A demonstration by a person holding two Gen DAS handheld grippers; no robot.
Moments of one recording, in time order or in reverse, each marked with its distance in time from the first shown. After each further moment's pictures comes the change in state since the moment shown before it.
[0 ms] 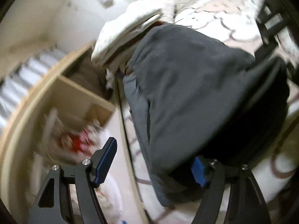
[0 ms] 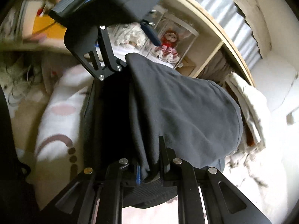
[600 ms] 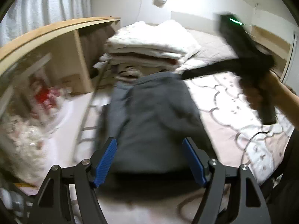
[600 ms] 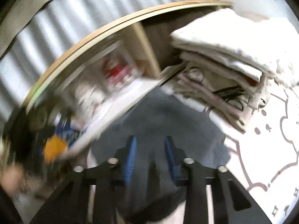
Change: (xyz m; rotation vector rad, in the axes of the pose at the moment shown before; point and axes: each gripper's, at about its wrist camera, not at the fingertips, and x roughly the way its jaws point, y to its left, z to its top) left arm -0.035 0.020 0.029 -0.605 -0.096 -0.359; right arm 0.029 -0.201 0.036 0.862 0.069 0.293
